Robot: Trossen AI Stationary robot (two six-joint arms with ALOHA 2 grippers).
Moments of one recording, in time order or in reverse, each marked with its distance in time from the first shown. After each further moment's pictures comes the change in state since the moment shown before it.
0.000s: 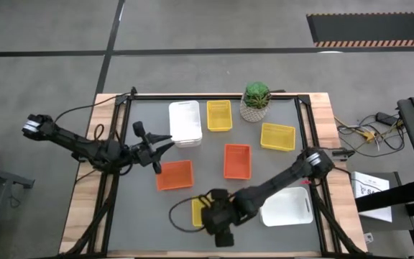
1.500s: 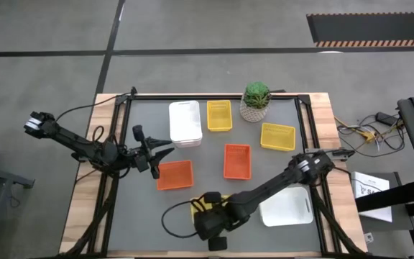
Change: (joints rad) left arm -0.063 0.002 0.007 0.015 0.003 0.039; right arm -0.002 0.108 0.188 -0.073 0.041 -0.033
